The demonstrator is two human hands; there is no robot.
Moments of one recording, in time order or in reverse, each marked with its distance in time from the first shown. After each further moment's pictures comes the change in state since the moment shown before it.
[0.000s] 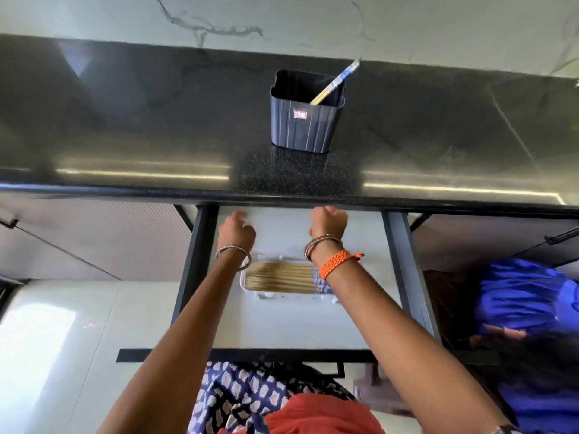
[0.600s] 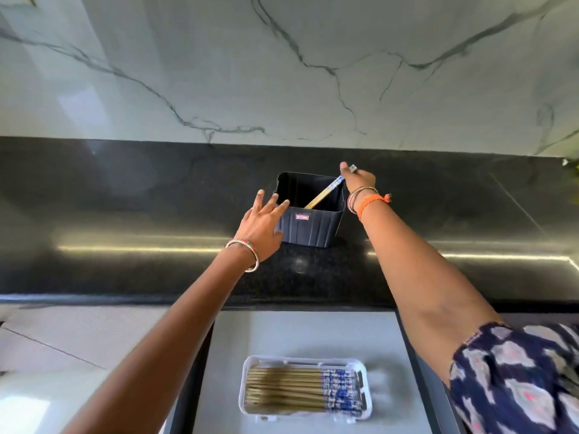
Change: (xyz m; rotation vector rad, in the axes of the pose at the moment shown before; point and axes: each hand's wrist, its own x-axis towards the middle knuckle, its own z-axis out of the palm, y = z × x) left_hand 0.101 0.156 -0.048 0.578 -0.077 0.712; right_hand 0.141 -0.226 0.078 -0.257 -0.132 -0.352
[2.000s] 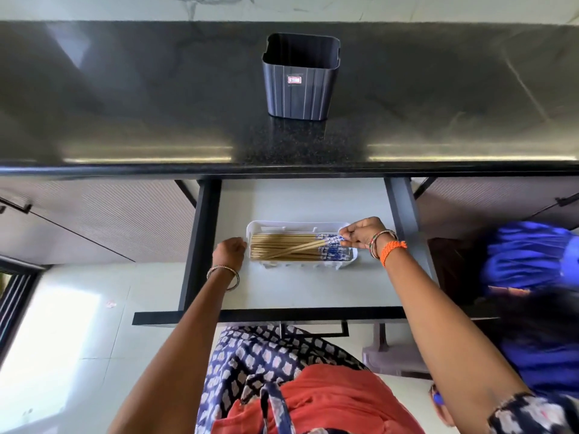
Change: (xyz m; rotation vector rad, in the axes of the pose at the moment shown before) left_hand -0.239 -0.030 0.166 -0.624 -0.065 -0.823; right_hand -0.204 0.256 -0.111 -0.077 -0.403 0.519
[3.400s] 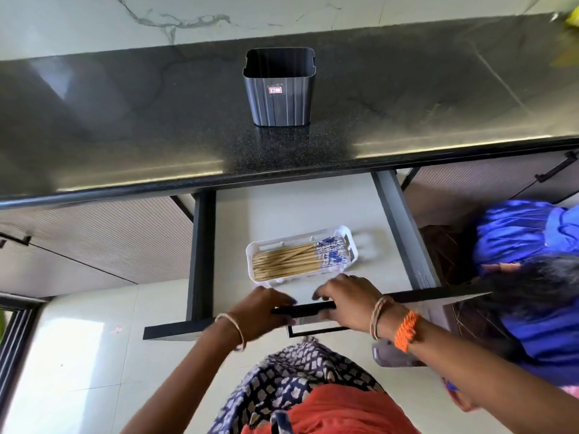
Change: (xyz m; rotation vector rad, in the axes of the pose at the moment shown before) left_hand -0.104 0.006 -0.017 0.545 -0.672 0.608; right_hand -0.151 0.046 0.037 -1.322 -0.229 -0.532
